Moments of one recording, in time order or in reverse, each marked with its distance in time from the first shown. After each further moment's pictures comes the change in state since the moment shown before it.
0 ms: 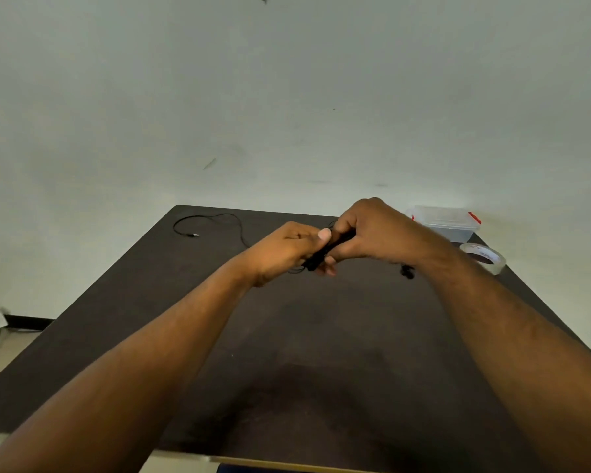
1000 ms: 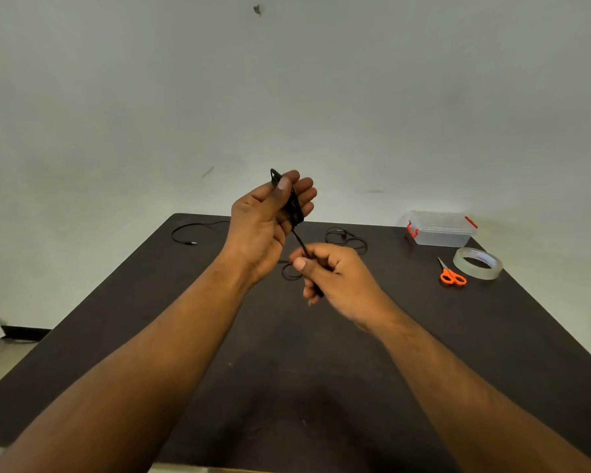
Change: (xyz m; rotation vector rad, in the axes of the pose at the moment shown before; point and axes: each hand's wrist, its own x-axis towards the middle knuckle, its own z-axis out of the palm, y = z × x) left_hand 0.008 0.026 -0.004 -0.803 0.539 0.219; right_hand -0.018 -0.016 0.077 0.743 0.249 0.038
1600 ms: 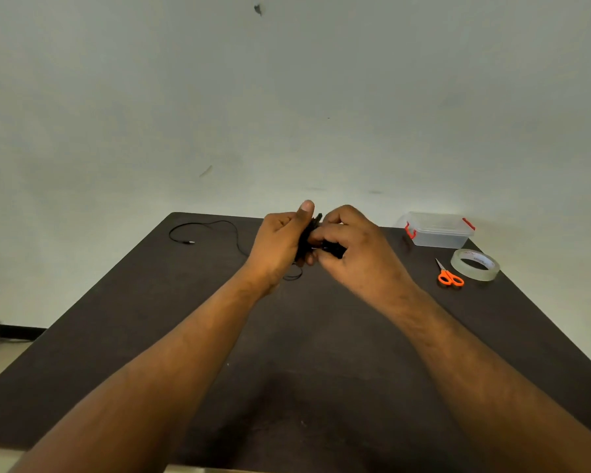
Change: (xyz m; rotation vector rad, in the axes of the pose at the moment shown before) left_hand -0.006 -0.027 -0.002 0.606 -0.111 0.008; right_hand 0.014 -0.015 -0.028 -0.684 0.199 -0.480
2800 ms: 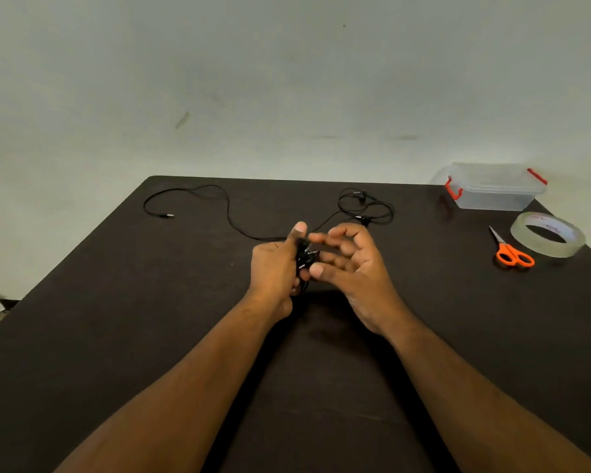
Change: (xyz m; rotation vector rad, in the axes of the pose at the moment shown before) left_hand 0.041 -0.139 0.007 -0.129 0.398 -0.548; right_hand -0.033 0.115 0.131 1.274 0.038 0.605
